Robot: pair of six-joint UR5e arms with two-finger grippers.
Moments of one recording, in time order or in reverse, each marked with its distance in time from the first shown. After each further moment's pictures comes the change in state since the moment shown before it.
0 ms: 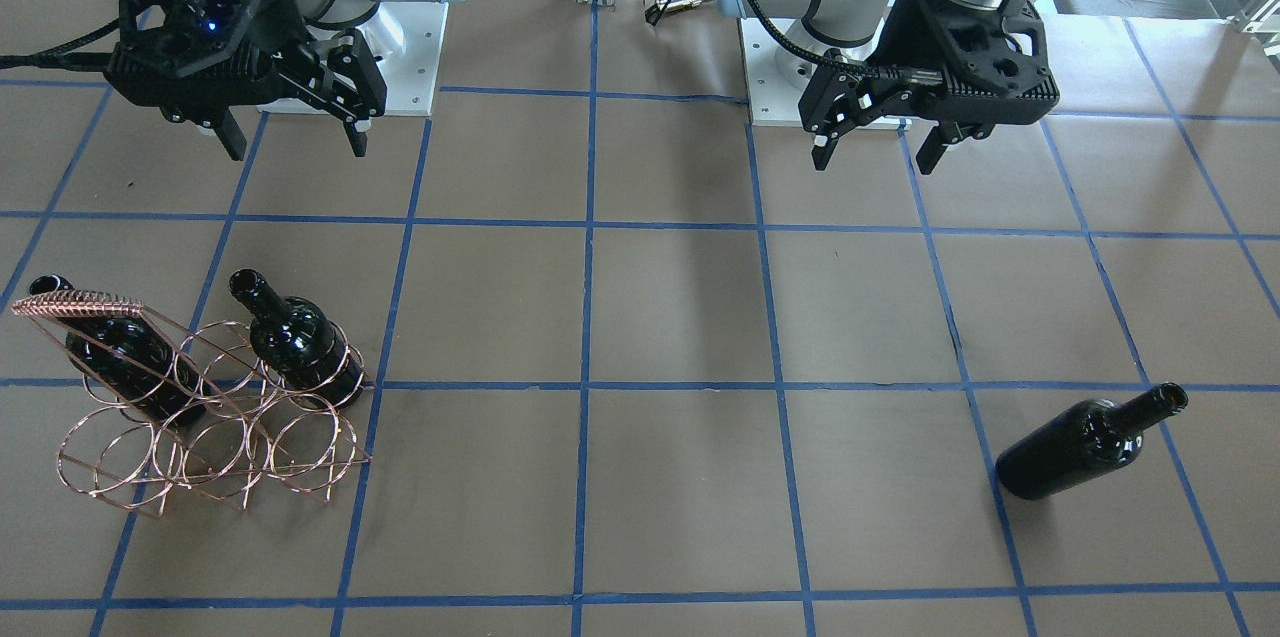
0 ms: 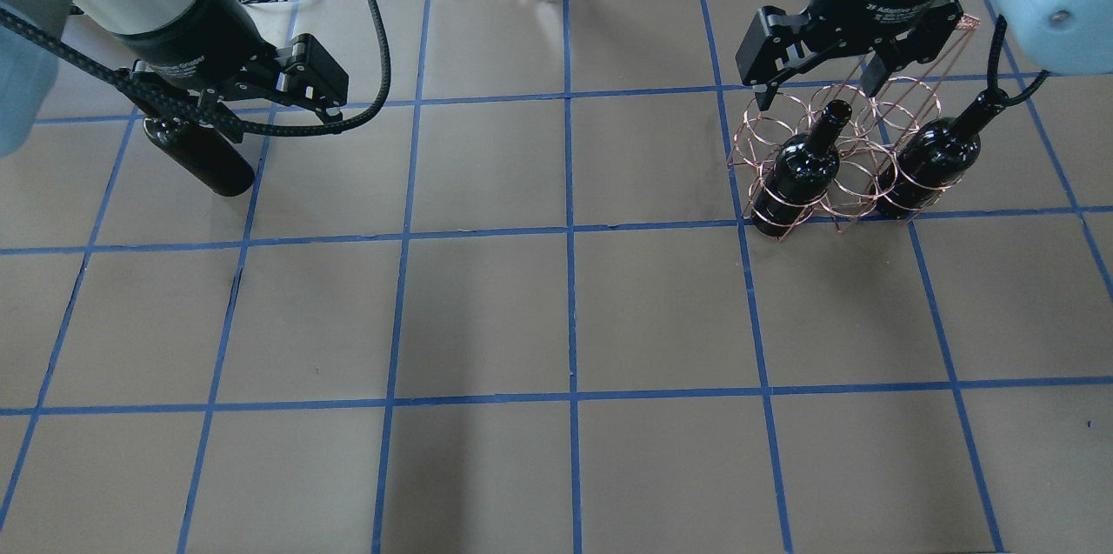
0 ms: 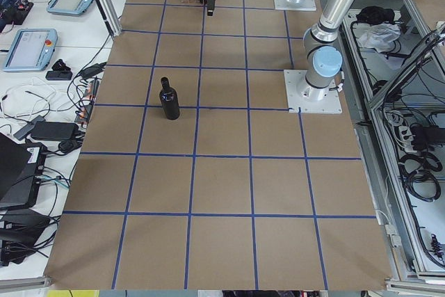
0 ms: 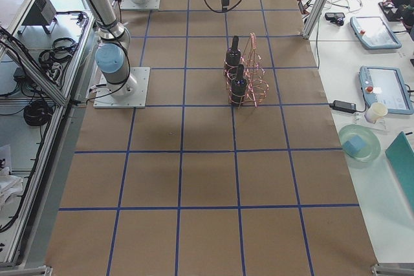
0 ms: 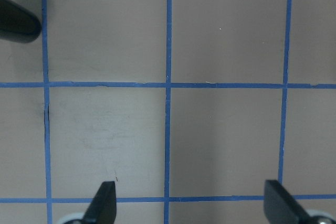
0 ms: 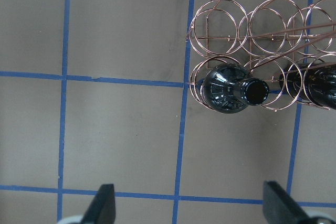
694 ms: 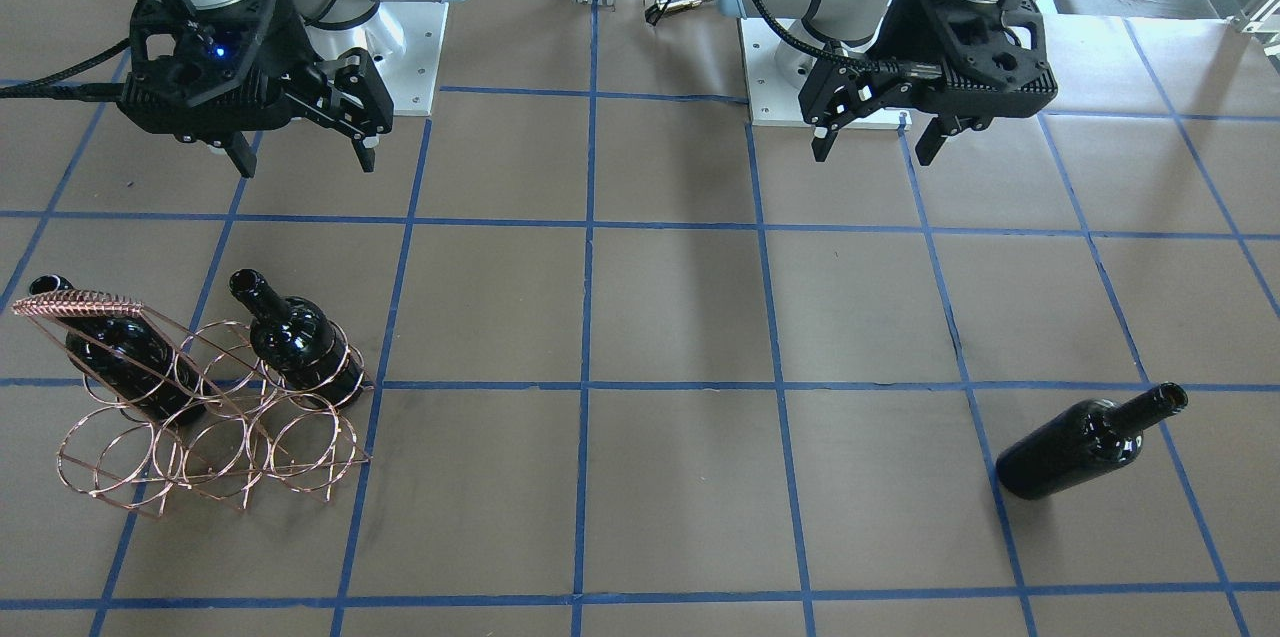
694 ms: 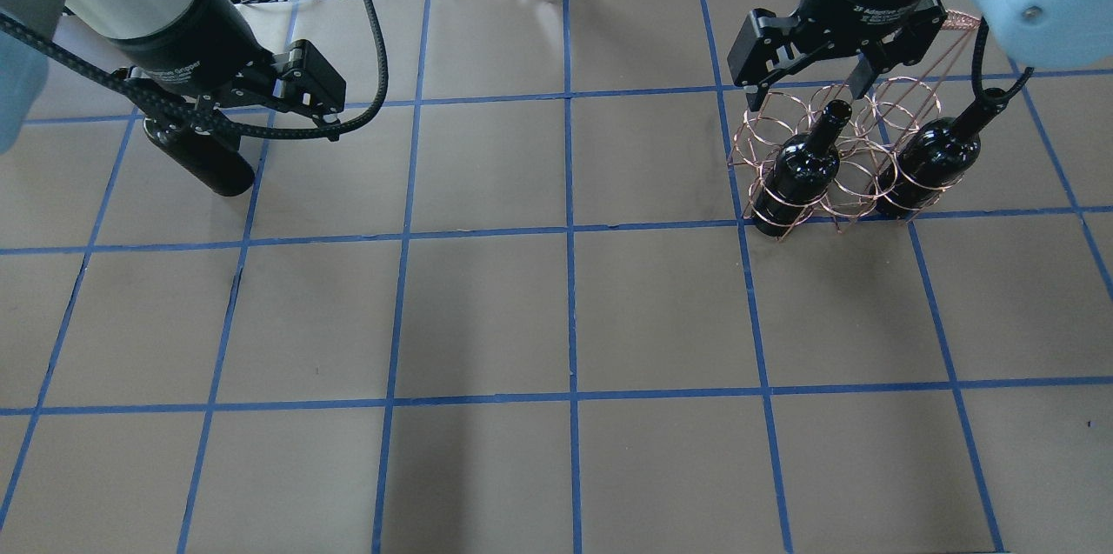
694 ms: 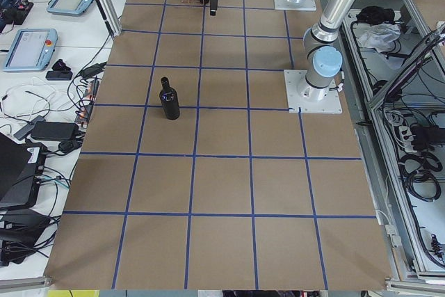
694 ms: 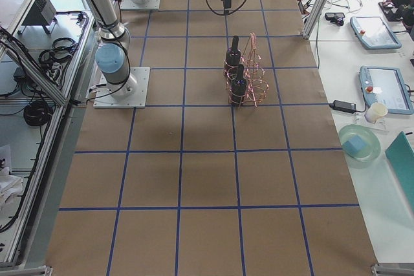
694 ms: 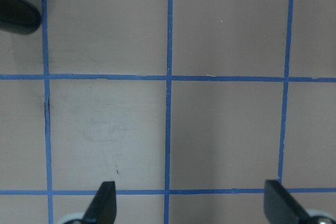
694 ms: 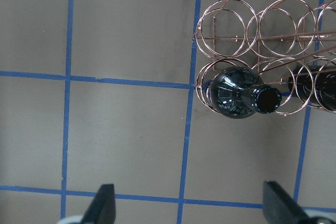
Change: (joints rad) left arm 0.004 0.006 0.000 -0.021 0.001 -0.001; right arm 0.001 0.024 0.000 -0.011 0.023 -0.009
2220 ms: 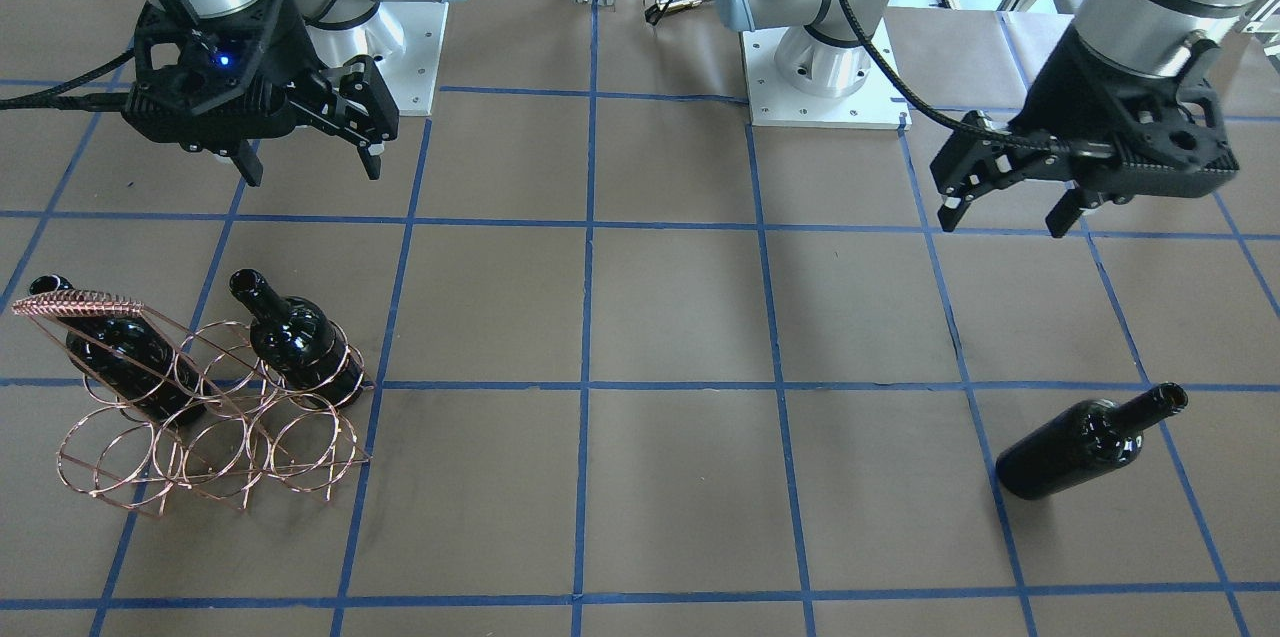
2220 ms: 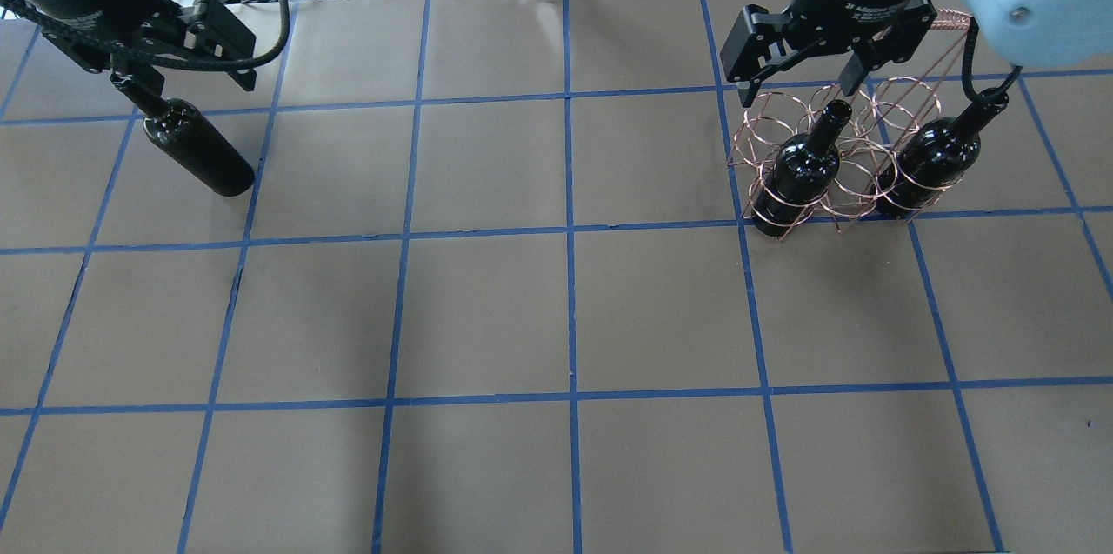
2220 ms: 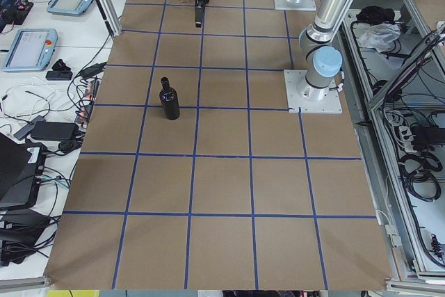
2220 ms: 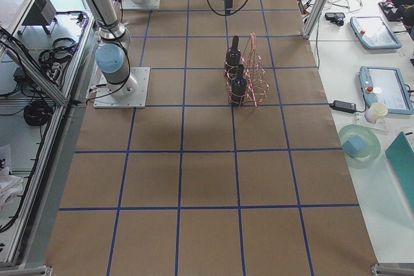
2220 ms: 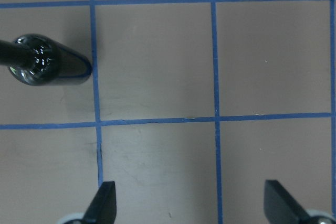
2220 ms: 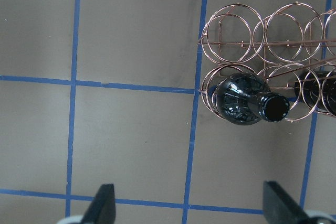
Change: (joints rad) left arm 0.202 -0.113 0.088 0.075 0.000 0.263; right arm 0.001 0.006 0.000 -0.015 0.009 0.004
